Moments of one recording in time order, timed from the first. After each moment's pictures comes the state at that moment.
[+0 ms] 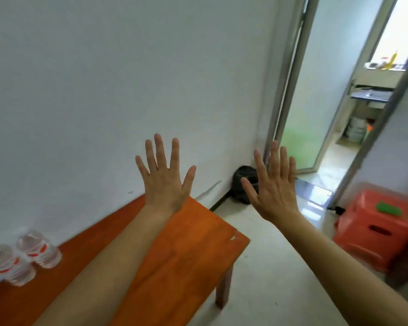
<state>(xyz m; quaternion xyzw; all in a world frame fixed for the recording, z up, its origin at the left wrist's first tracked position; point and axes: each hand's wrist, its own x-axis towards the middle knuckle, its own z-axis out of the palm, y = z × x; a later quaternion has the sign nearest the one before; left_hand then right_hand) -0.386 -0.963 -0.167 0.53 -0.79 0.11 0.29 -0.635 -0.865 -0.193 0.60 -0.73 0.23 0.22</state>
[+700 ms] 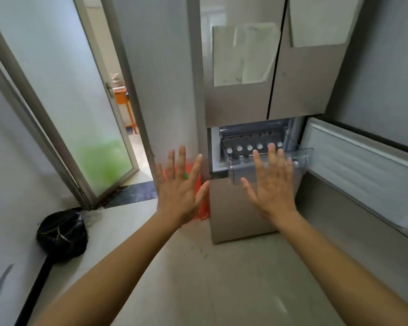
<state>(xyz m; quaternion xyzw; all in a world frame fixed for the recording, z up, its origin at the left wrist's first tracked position) -0.998 -0.642 -0.200 0.03 -0.97 0.02 0.23 -1.079 -0.406 -0.226 0.19 -0.93 0.11 0.28</state>
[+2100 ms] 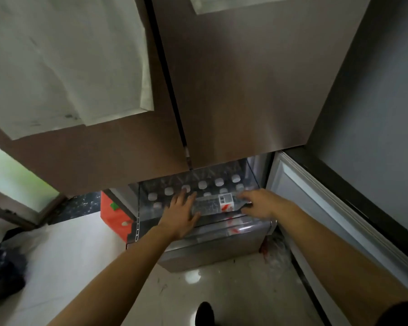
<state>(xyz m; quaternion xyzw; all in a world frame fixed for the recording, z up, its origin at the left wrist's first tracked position) -1.542 -0.475 -0.344 0.02 -0.99 -0.09 -0.14 -1.636 -0.213 -0.315 0.23 -0.92 0.13 -0.28</state>
